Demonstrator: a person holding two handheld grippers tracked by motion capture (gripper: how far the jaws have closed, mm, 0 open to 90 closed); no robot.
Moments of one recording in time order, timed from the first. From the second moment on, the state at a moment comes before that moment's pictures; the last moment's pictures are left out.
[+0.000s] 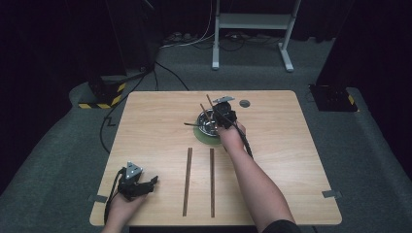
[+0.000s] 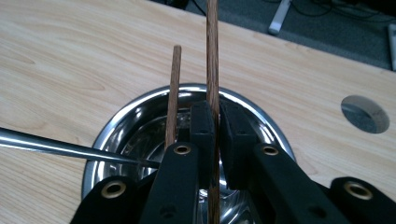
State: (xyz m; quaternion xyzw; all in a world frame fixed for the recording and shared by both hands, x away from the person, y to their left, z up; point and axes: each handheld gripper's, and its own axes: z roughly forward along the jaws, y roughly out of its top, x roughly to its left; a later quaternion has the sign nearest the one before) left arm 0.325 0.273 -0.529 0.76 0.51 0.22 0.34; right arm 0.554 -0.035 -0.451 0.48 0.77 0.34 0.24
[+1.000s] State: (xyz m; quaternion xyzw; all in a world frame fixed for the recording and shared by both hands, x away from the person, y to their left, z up) left arm 0.324 0.273 -0.529 0.76 0.51 0.22 0.35; right arm 0.569 -0.022 -0.465 0.48 0.79 0.30 0.23
